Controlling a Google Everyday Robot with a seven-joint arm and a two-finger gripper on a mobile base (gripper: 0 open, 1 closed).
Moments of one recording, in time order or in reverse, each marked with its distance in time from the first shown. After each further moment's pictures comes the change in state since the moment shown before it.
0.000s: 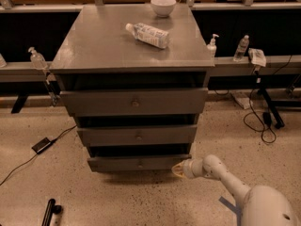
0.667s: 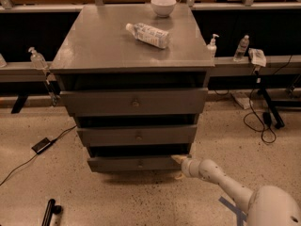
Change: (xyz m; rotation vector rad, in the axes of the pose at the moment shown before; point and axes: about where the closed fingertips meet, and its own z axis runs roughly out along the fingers) arm 0.012 -0.024 -0.004 0.129 0.145 0.114
